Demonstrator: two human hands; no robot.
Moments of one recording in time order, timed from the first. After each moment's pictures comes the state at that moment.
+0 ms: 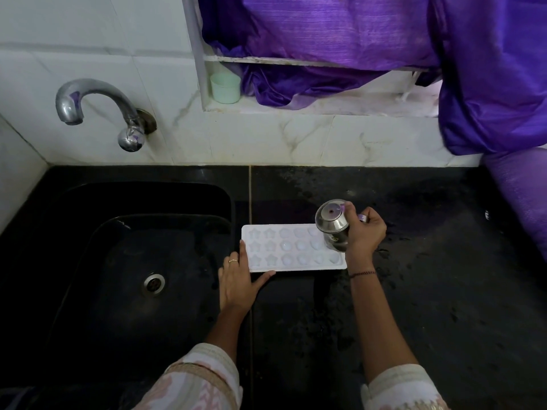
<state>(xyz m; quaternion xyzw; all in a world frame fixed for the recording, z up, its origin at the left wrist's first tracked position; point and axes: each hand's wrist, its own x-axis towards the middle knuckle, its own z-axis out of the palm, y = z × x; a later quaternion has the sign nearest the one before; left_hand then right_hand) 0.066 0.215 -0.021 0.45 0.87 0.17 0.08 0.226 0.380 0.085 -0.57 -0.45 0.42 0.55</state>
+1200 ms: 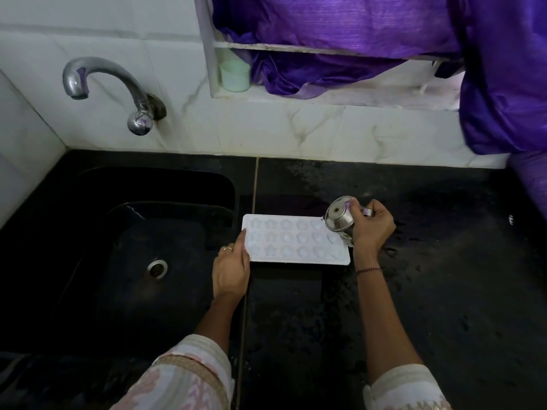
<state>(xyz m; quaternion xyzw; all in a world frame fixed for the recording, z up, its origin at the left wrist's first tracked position) 0.070 0.215 -0.019 0.40 0.88 0.26 0.09 0.244 0.397 0.057 -0.55 -0.54 0.35 0.53</state>
